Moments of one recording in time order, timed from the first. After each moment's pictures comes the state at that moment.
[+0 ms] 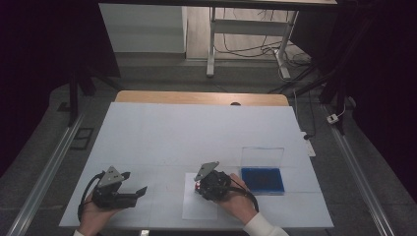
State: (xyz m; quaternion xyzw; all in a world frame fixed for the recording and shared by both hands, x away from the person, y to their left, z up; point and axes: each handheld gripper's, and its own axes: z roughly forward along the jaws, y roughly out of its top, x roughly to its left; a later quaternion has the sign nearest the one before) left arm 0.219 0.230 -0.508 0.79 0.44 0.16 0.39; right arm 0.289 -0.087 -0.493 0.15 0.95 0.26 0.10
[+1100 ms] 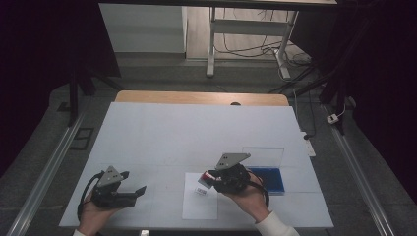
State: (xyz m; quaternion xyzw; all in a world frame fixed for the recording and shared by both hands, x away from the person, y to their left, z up) left arm 0.220 0.233 -0.510 0.79 0.45 0.16 0.39; right arm 0.289 -0.132 -0.451 0.19 0.89 0.40 0.09
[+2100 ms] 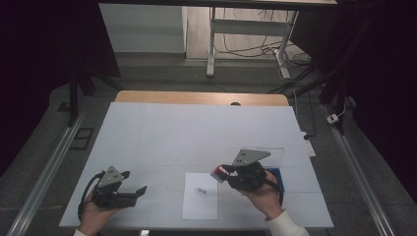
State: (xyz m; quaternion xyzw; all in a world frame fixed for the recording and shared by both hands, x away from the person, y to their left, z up) left arm 0.221 0.231 -0.510 0.79 0.44 0.16 0.39; right arm 0.290 -0.168 -0.432 0.21 0.88 0.41 0.12
